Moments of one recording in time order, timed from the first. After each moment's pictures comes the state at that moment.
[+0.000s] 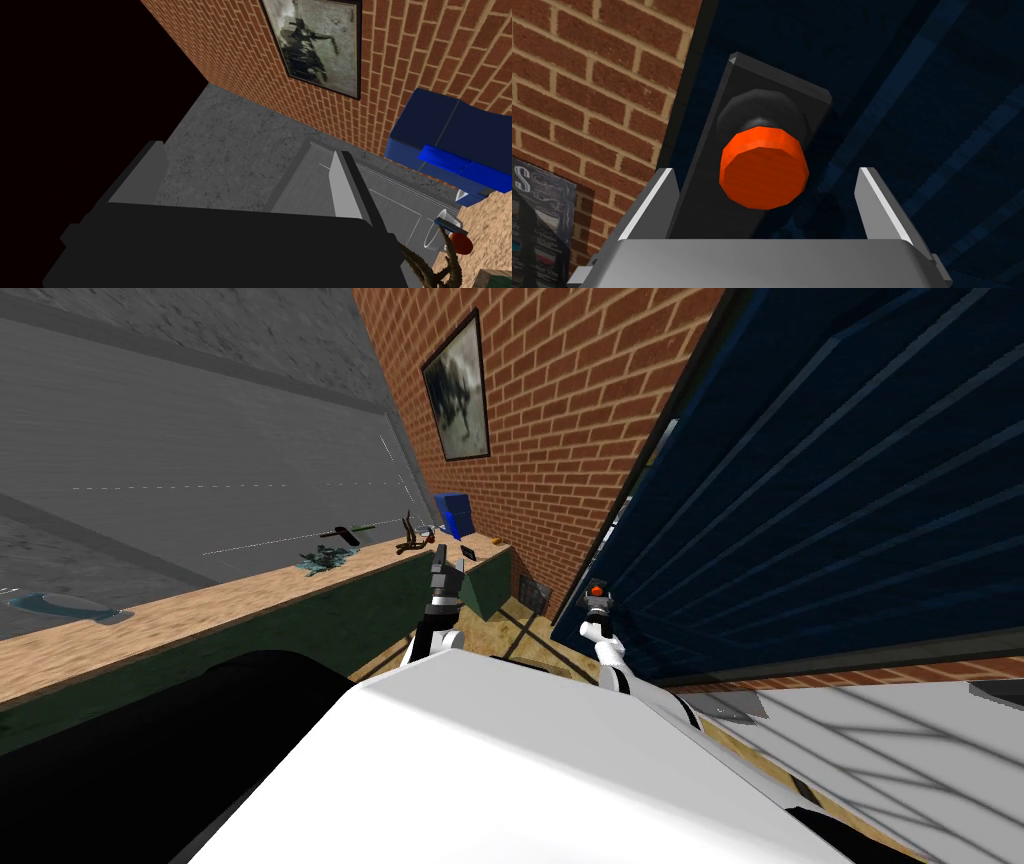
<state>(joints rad) -0.46 -0.16 -0.34 -0.61 -0.14 -0.50 -1.06</state>
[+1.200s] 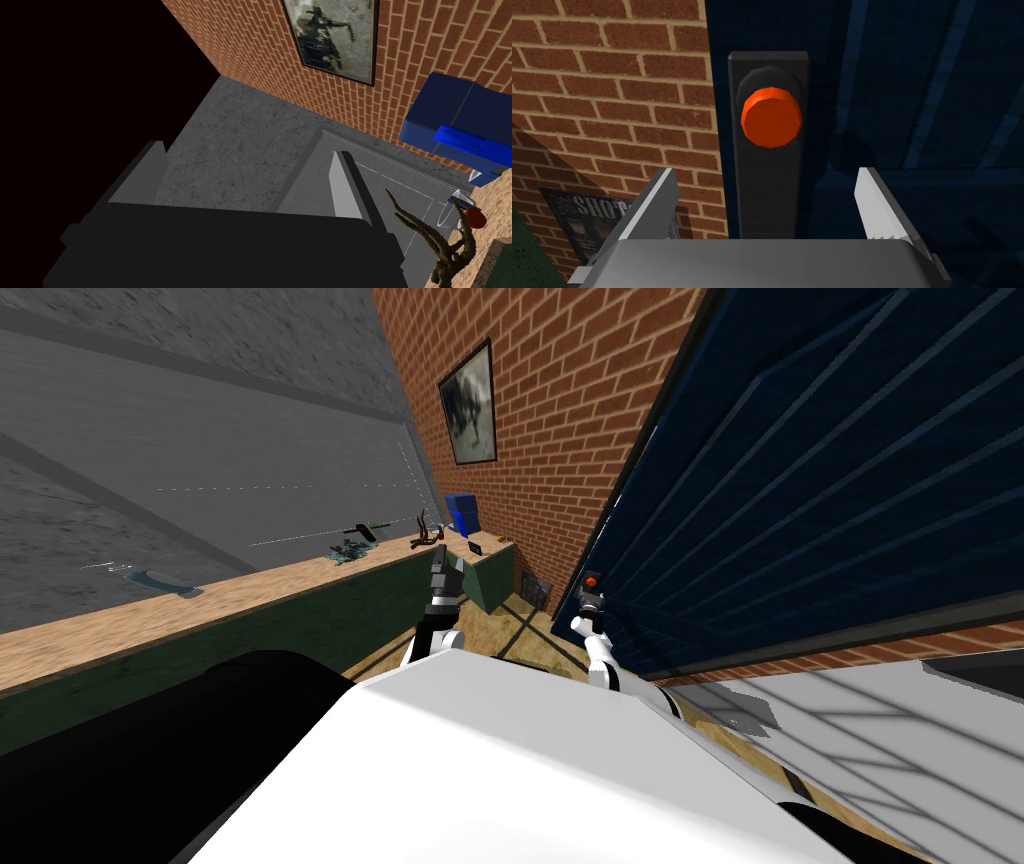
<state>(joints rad) -0.49 -0.08 -0.38 -0.61 -0.22 -0.51 -1.29</state>
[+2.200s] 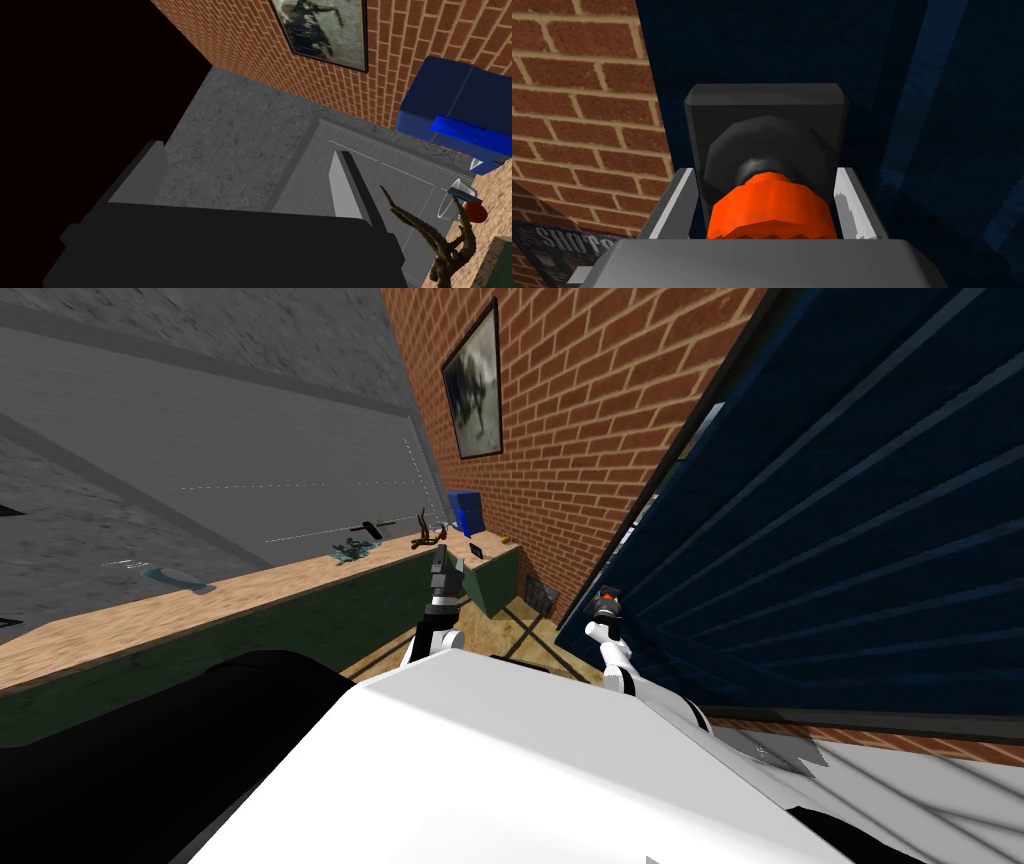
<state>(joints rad) -0.46 -0.20 -0.38 -0.59 -0.23 -0.51 -1.38</state>
